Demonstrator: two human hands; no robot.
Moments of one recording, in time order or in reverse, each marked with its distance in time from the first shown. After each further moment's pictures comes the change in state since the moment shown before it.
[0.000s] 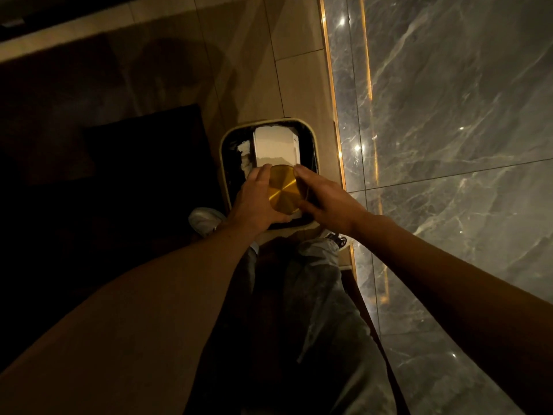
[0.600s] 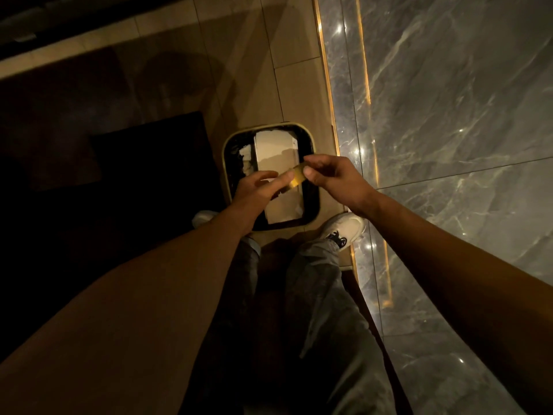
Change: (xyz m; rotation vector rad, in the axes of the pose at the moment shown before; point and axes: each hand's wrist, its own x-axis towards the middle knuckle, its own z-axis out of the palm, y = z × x) left_hand -0.003 0.010 -0.016 -0.811 -0.102 -0.336; right_hand 0.007 -0.002 -0.028 0.623 0.195 0.171
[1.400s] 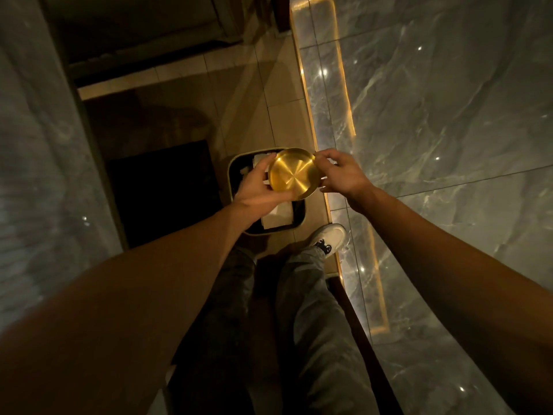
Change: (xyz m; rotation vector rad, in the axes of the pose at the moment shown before) left_hand -0.094 0.062 -0.004 0.201 -0.080 0.294; right_hand -0.067 -0.103 -0.012 -0.035 0.249 0.166
